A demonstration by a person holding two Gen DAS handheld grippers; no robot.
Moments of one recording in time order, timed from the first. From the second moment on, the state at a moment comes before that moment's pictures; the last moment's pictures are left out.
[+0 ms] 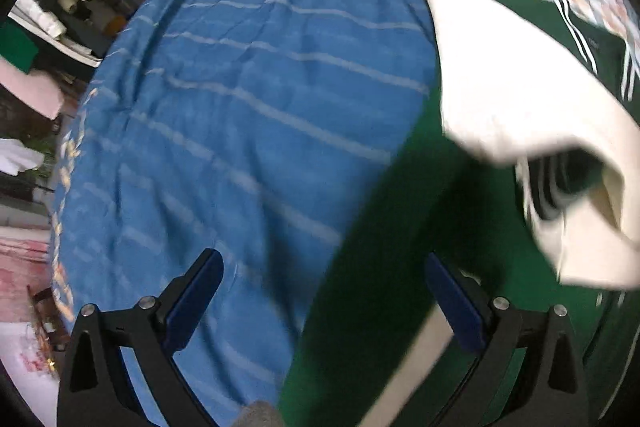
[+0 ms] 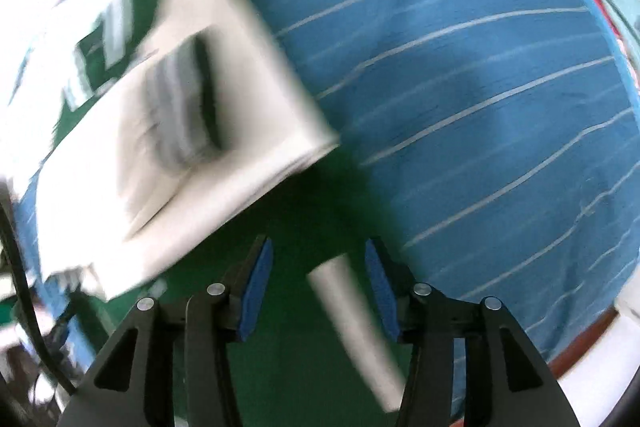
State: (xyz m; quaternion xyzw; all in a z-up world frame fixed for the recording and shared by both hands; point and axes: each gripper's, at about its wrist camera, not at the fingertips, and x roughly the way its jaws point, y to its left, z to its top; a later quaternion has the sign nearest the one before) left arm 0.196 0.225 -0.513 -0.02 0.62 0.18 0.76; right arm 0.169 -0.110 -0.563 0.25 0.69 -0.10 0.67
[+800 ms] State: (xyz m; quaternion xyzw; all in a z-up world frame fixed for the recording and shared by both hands) left arm 0.246 0.203 -0.559 -0.14 0.61 0.24 0.74; right arm 0.211 -0.098 -0.571 0.36 0.60 -0.02 0.72
